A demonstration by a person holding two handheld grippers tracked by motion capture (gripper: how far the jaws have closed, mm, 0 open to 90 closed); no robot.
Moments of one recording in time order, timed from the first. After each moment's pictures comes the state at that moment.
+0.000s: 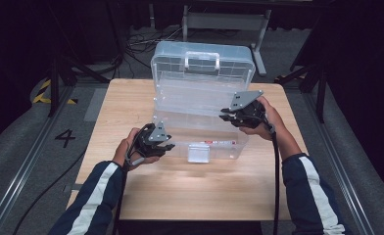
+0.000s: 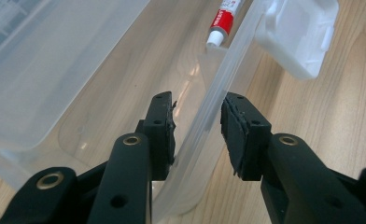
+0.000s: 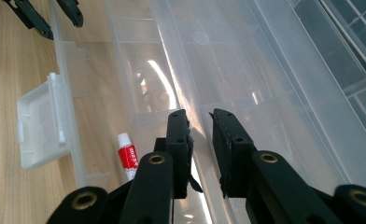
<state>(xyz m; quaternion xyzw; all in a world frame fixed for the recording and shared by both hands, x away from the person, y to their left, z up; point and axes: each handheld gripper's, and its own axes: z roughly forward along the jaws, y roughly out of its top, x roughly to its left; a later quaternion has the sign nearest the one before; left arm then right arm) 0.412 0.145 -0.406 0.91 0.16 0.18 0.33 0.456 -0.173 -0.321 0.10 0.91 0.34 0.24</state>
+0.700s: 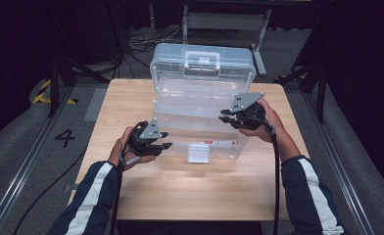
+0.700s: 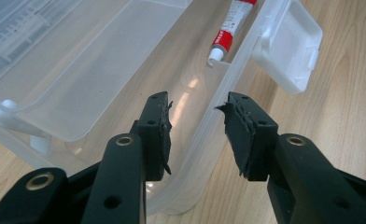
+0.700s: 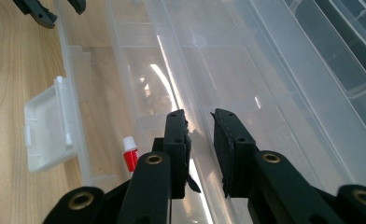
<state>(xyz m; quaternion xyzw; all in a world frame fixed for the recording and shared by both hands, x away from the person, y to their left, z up) 0.408 0.158 -0.395 0.90 0.17 0.17 0.37 0.454 -0.175 -0.325 0.11 0.90 0.35 0.23</state>
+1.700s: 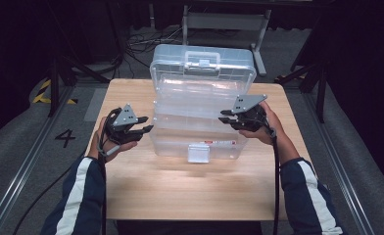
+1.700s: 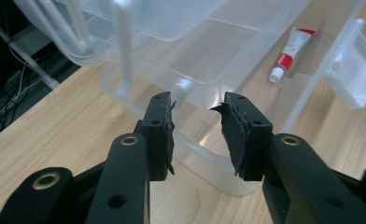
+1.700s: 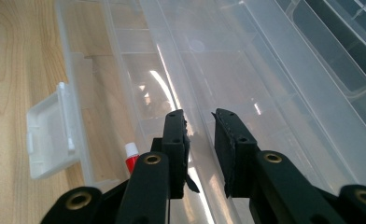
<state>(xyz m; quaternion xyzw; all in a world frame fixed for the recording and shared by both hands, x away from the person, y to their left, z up) 0.421 0.216 -0.364 0.85 0.24 0.23 0.41 0.451 -0.178 -0.330 0.11 0.89 0.37 0.23</state>
